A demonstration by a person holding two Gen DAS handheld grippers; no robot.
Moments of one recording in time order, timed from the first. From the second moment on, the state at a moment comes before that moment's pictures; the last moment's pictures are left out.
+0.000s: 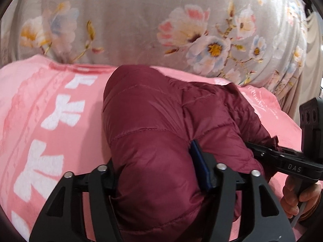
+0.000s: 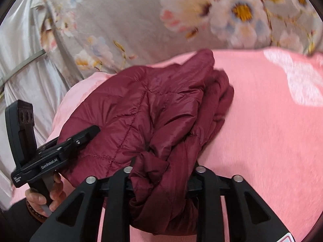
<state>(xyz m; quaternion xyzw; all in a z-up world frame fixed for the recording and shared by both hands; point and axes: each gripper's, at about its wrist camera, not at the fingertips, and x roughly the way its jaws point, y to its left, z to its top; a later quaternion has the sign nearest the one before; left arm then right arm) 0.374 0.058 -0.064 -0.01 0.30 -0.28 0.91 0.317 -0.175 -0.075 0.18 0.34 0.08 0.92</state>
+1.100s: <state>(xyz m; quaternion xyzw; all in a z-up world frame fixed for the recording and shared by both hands) 0.326 0.052 -0.083 0.03 0.43 -0.02 0.90 0.275 -0.124 -0.089 0.00 0.43 -0.08 0.90</state>
